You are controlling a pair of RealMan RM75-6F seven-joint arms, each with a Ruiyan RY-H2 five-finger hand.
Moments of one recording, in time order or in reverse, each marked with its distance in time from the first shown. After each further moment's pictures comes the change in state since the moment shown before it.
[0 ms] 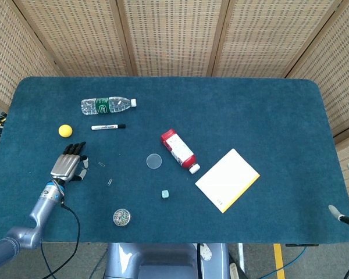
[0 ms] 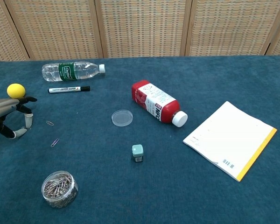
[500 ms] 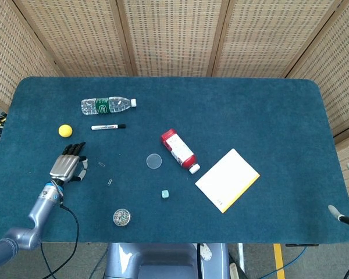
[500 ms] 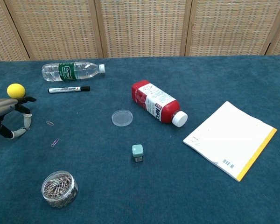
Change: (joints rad) left arm 0.005 0.016 0.000 -0.013 0.011 0.015 -0.007; right arm 0.000 0.000 0.000 -0.001 -0.001 0.000 0.000
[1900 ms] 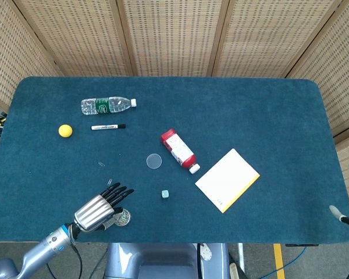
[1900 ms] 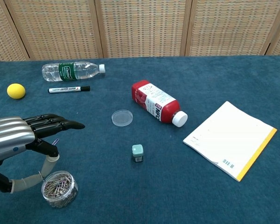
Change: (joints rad) left arm 0.045 0.260 0.259 -0.640 0.503 0.292 0.224; right arm -0.007 0.007 0.001 0.000 -0.003 0.012 0.020
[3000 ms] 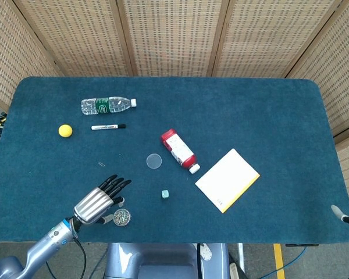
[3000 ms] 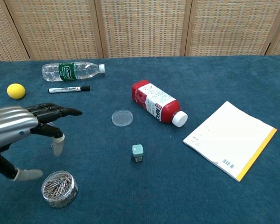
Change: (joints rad) left arm 0.007 -0.011 -0.062 -0.003 -0.084 -0.009 0.021; right arm -0.002 0.004 0.002 0.003 0.001 0.001 0.016
